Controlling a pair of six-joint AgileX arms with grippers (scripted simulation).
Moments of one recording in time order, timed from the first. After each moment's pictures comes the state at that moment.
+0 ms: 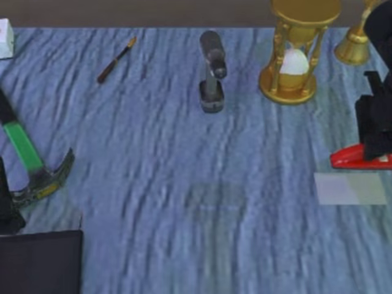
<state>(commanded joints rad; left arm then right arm) 0.00 0.00 0.00 0.00 0.00 0.00 0.20 1.90 1.41 -1.05 -0.02 1.77</state>
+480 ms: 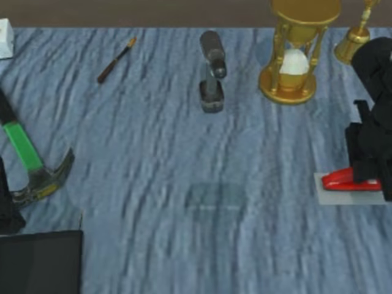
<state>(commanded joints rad) 0.00 0.00 0.00 0.00 0.00 0.00 0.21 1.97 1.26 -0.85 -0.03 1.78</state>
